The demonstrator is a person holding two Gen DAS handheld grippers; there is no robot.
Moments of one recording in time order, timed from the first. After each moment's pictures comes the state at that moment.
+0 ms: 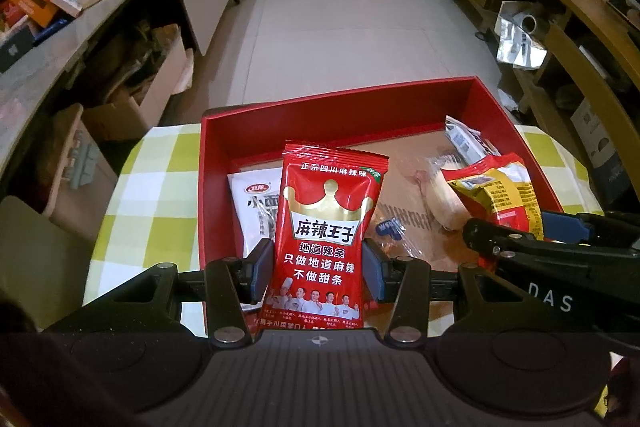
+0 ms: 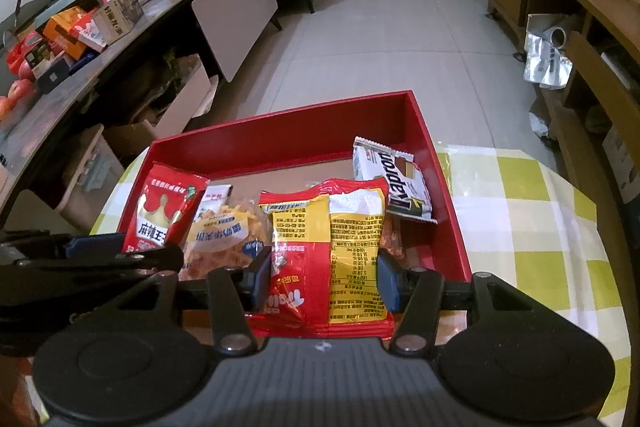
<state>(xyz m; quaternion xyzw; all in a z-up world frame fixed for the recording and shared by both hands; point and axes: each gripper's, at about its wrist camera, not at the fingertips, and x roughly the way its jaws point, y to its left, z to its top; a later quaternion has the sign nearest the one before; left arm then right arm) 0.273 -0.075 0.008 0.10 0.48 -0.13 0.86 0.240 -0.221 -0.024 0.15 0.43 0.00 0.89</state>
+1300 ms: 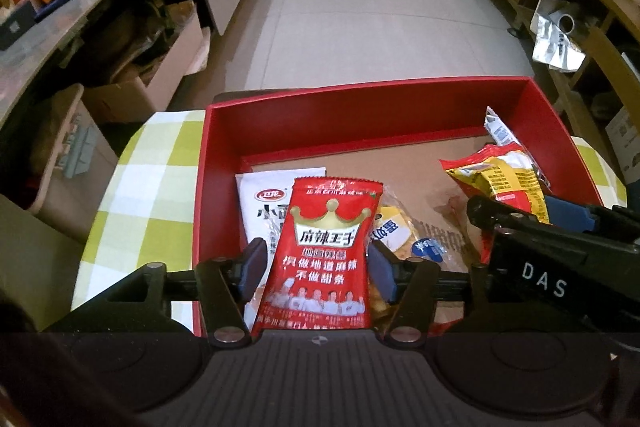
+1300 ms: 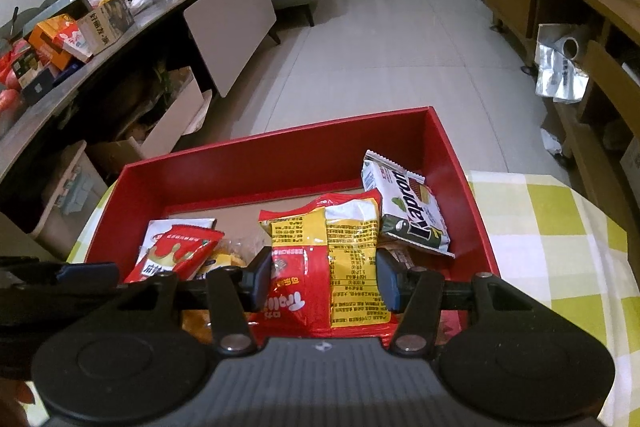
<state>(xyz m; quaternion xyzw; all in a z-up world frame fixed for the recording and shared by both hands) 0.307 -0.079 -0.021 0.10 0.50 -0.09 0.86 0.281 -0.220 -0.056 0.15 0.41 -0.01 0.90</state>
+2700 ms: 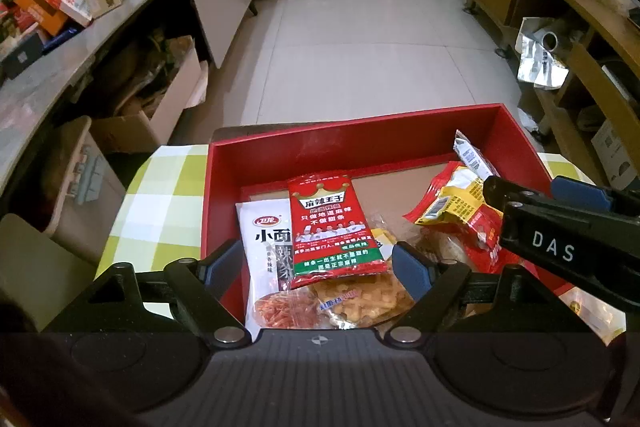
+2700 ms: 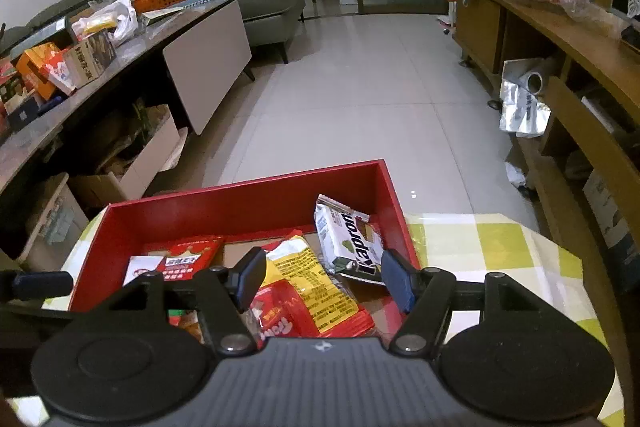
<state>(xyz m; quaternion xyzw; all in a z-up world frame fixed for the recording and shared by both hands) 0.292 -0.084 0.004 0.10 0.46 -0.10 0.88 0.268 -0.234 -0.027 0.12 0.37 -0.05 0.92</state>
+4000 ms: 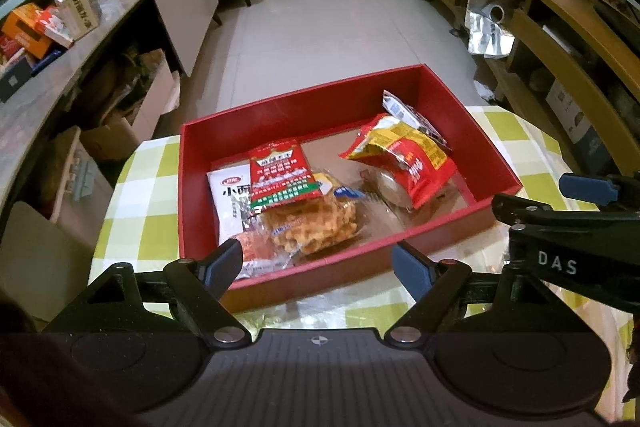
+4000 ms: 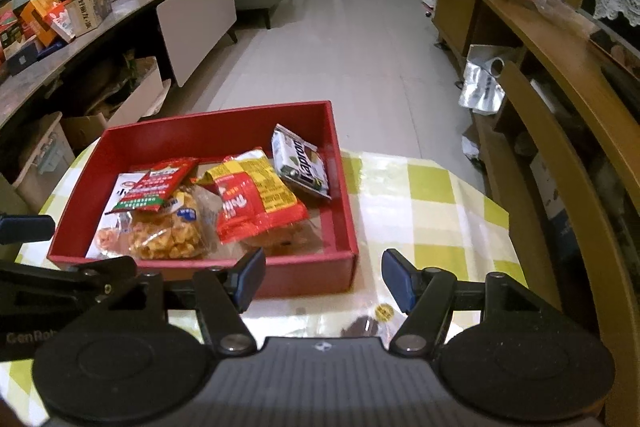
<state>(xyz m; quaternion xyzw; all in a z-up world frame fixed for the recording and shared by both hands) 0.219 -0.097 0.019 0.14 0.45 -0.15 0.87 0.181 -0.244 -0.012 0.07 0.42 -0.07 0.90</state>
